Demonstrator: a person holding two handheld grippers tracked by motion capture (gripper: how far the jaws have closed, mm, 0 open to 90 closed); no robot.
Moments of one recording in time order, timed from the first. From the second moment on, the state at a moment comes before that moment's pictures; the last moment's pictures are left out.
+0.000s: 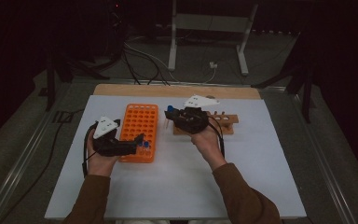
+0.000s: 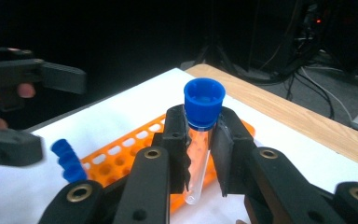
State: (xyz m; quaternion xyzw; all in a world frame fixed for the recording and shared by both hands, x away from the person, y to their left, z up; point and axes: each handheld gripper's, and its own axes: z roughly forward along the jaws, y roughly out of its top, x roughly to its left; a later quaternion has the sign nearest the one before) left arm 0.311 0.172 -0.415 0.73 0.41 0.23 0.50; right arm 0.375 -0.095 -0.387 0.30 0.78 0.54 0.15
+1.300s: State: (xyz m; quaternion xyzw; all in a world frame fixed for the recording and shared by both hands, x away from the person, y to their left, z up) left arm 0.325 0.146 -0.407 0.76 0.35 0.25 0.49; right arm 0.363 -0.070 -0.378 0.27 0.78 0.56 0.11
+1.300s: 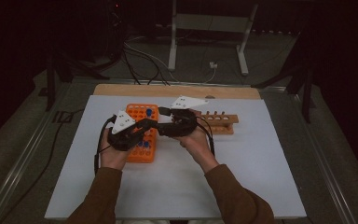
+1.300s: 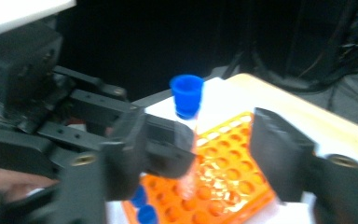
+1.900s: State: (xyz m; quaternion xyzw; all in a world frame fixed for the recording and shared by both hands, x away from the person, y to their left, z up) left arm 0.320 0.191 -0.416 0.73 0.40 0.26 0.49; right arm 0.371 -0.109 -0.400 0.33 0.77 0.52 0.14
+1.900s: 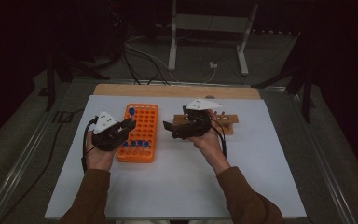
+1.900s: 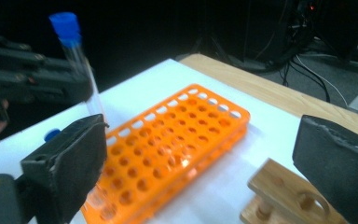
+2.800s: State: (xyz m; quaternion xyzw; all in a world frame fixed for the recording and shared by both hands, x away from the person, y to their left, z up) left arm 0.285 0.231 -0.466 0.71 0.44 0.23 0.50; right arm 0.342 -0.198 -0.415 0.37 0.75 0.51 0.19
